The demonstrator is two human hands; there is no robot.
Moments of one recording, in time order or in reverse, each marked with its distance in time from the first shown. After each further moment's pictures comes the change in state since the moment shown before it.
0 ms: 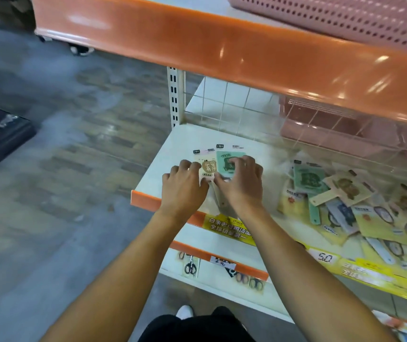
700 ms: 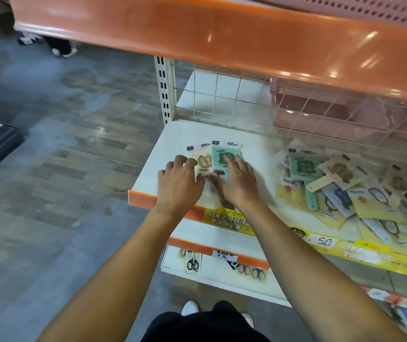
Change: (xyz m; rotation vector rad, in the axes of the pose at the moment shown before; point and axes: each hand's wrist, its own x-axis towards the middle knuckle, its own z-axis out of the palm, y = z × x) left_hand 0.002 -0.006 0.002 -0.017 -0.006 0.051; right_hand -0.002 0.021 0.017 -0.045 -0.195 -0.002
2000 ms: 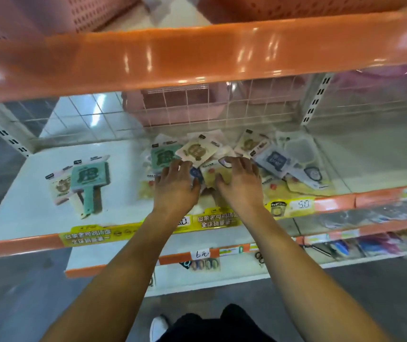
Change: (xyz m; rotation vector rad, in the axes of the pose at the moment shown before) left_hand -0.047 0.294 0.109 0.035 -0.009 0.383; right_hand -0.110 0.277 -0.151 0.087 0.461 0.228
